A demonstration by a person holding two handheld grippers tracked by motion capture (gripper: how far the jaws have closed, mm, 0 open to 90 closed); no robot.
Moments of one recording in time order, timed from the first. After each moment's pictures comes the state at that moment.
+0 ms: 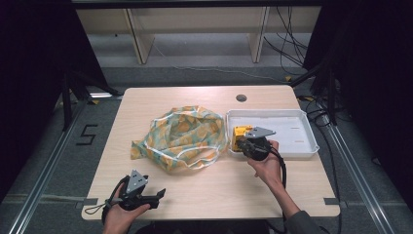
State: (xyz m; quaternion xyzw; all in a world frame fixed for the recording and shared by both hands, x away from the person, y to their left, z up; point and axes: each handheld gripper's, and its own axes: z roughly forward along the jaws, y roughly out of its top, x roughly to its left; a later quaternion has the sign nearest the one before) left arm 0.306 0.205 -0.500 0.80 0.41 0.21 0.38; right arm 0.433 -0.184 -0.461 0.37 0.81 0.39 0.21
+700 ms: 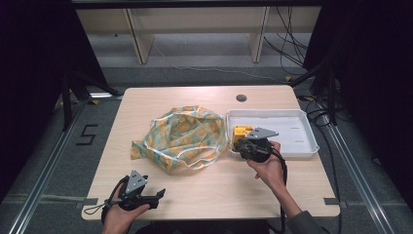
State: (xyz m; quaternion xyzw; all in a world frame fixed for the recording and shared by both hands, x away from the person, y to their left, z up) left arm 0.305 0.206 -0.500 0.80 0.41 0.20 0.38; right arm 0.422 -0.185 -0.452 0.37 0.81 0.41 0.19
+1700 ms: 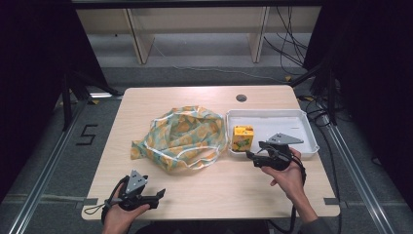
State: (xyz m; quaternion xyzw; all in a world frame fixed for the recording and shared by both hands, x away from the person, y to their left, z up) left arm 0.305 0.207 -0.499 0.81 0.41 0.21 0.38; right arm 0.398 -0.232 -0.449 0.41 0.77 0.45 0.19
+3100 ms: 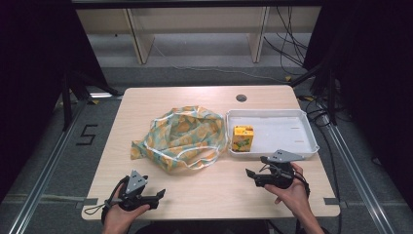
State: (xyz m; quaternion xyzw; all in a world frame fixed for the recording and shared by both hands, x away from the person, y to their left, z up) left arm 0.305 0.206 -0.500 0.80 0.41 0.21 0.38; right arm 0.359 -0.238 -0.470 0.39 0.80 0.43 0.16
